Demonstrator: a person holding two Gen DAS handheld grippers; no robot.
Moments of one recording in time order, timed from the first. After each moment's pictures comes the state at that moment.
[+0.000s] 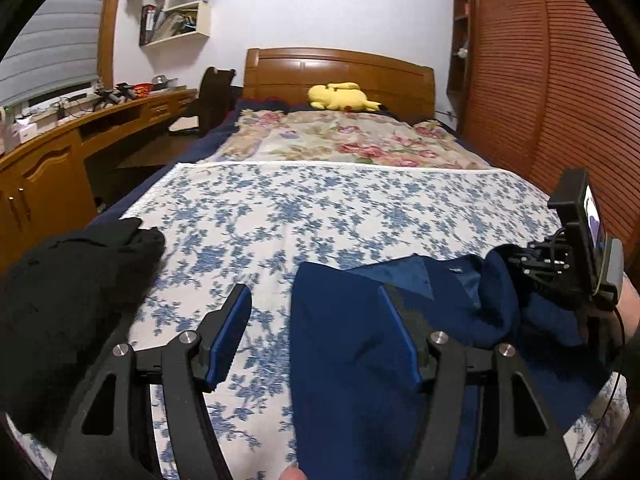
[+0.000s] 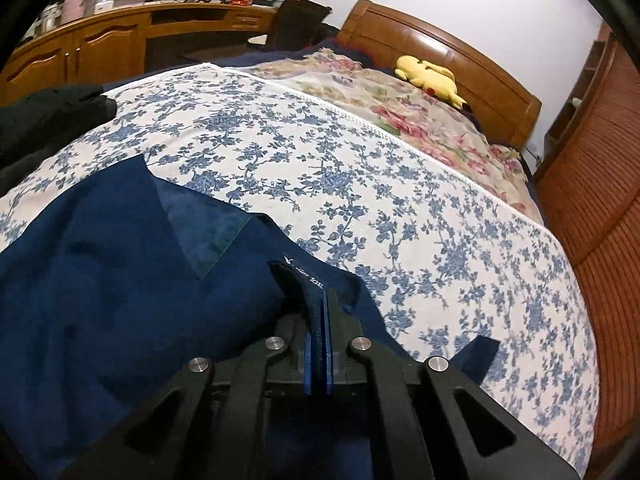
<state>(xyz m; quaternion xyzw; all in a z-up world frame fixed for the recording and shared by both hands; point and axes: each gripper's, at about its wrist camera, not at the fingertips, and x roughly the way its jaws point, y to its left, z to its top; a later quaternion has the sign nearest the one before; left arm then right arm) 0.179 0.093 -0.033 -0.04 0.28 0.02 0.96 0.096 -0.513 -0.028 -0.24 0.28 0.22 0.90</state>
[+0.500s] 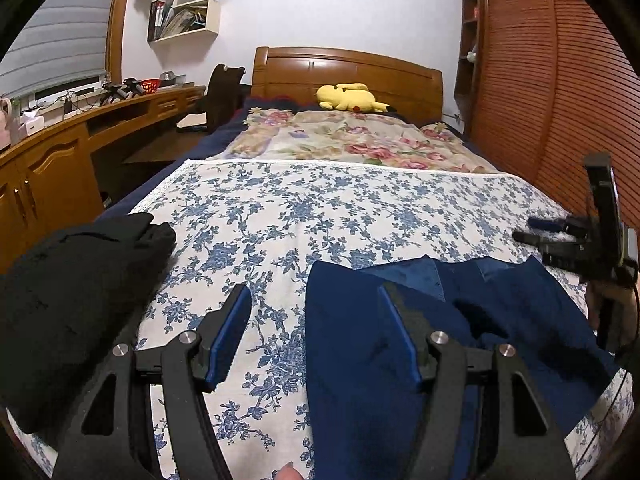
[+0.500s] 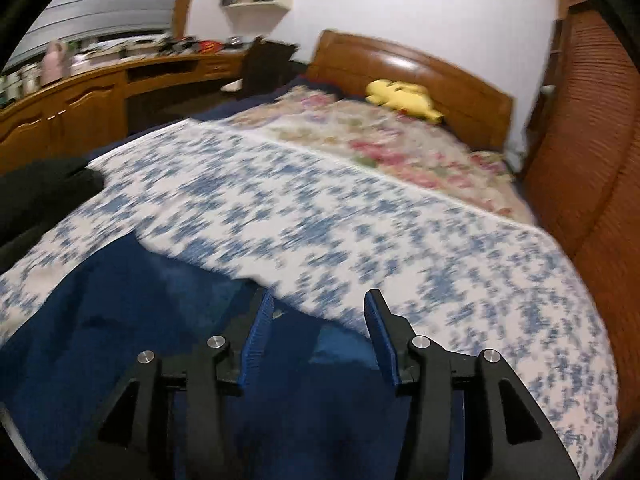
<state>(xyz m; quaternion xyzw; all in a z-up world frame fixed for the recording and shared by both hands) 0.180 0.105 -0.037 -0.05 0.29 0.02 0.96 0.087 -0.532 -0.006 -0.17 0.25 0.25 0.92</state>
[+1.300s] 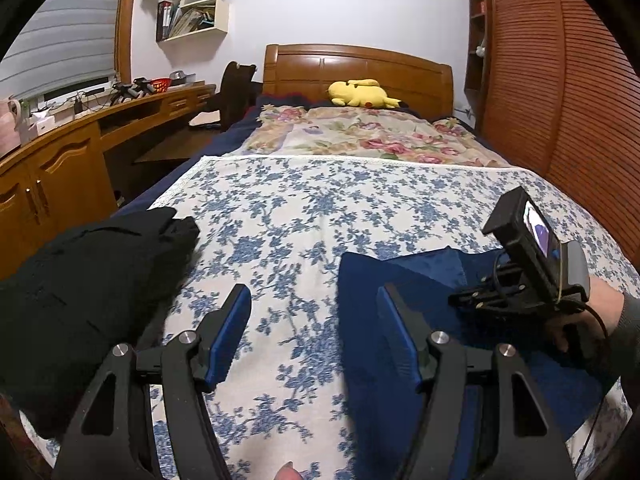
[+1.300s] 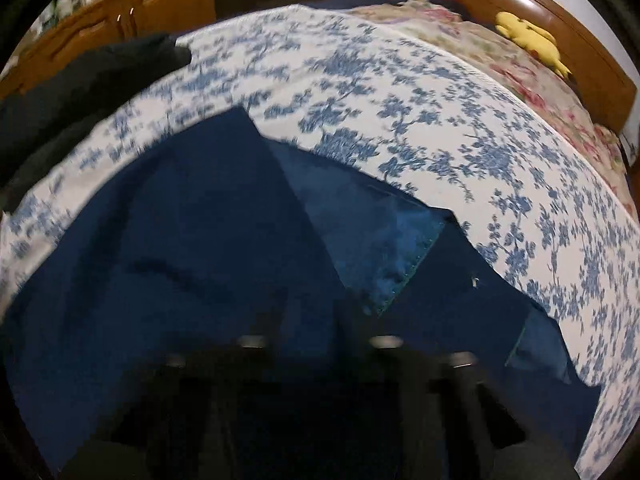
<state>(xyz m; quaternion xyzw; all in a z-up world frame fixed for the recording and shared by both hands) 0.170 0.130 -0.042 -0.04 0.29 0.04 0.95 0.145 -0.415 -0.075 -0.27 0.39 0.36 0.80</state>
